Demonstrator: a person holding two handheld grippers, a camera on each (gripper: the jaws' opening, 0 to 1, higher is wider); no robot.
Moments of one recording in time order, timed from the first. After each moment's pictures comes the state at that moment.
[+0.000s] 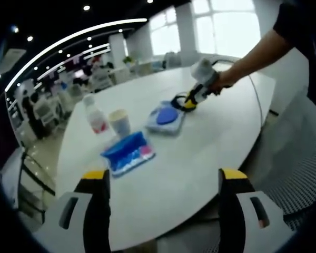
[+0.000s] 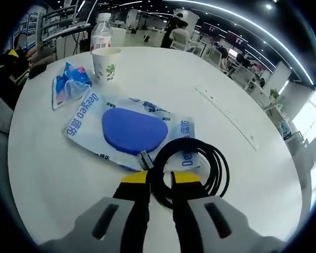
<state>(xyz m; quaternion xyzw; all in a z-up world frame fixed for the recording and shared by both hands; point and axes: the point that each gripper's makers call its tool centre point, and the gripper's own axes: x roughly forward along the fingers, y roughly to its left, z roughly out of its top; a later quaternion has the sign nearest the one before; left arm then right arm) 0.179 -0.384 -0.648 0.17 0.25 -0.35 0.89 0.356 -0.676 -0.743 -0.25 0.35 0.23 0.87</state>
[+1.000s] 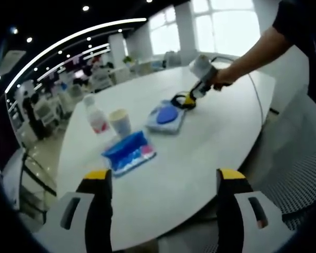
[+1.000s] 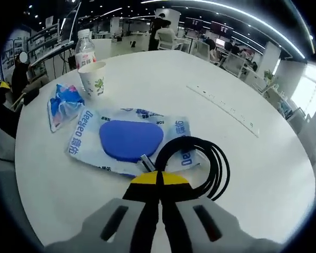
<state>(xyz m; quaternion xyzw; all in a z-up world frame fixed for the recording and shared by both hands) 0.180 -0.384 -0.648 0.18 0.25 -0.35 0.89 0.352 -0.672 -0.727 -0.18 0.36 0.20 0.89</state>
